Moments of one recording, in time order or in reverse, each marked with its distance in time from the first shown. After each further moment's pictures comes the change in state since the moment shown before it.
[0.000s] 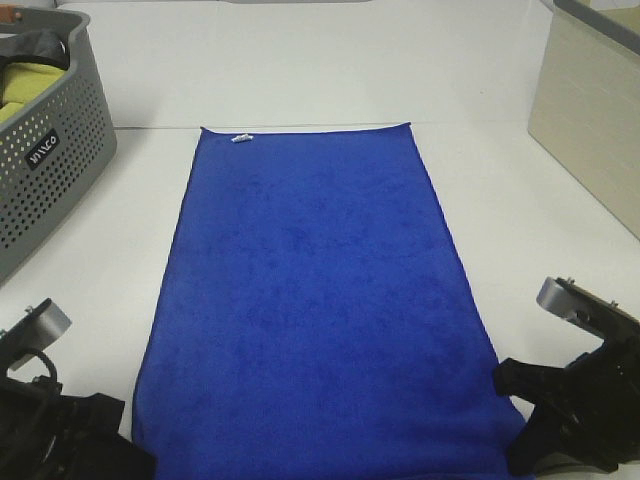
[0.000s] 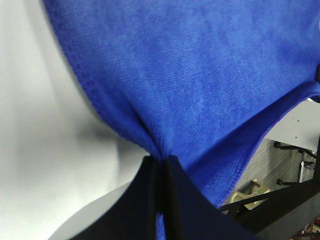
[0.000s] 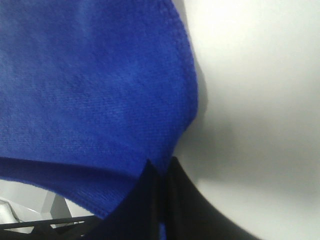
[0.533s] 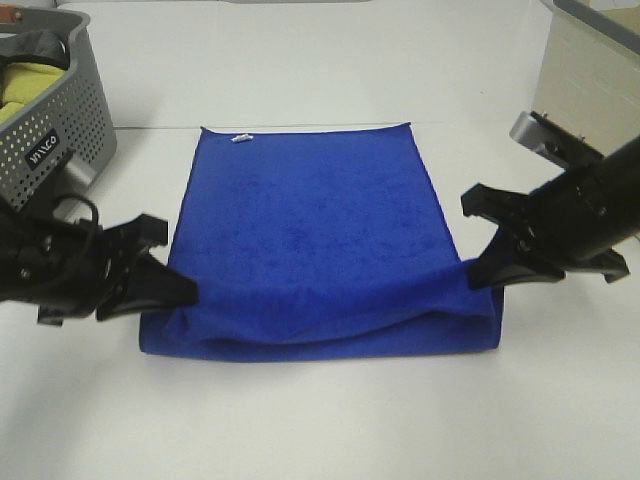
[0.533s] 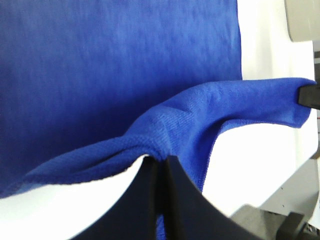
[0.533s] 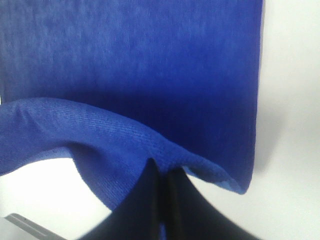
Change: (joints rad) left arm 0.000 -0.011 -0.362 0.081 -0.062 -0.246; right arm 0.000 0.050 -0.469 -0.178 0.122 0.159
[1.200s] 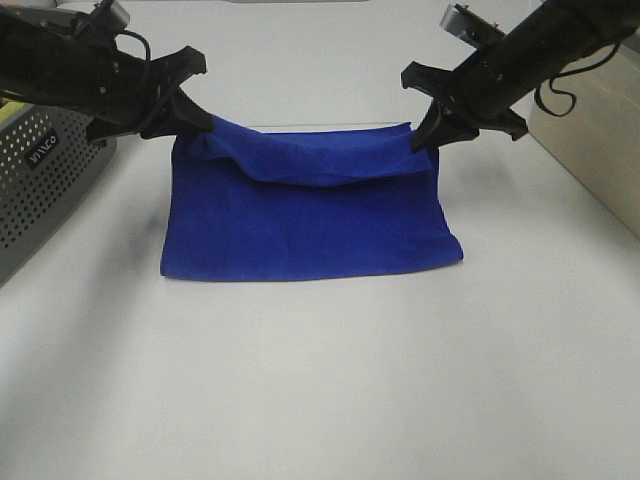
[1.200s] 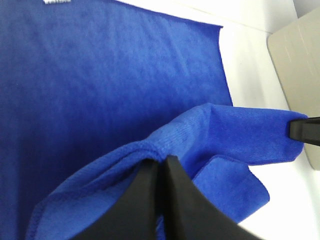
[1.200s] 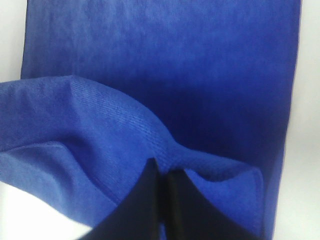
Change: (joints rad) left arm 0.066 0.338 -0.706 0.363 -0.058 -0.353; right arm 0.000 0.503 -0.820 -0.104 0.170 0.089
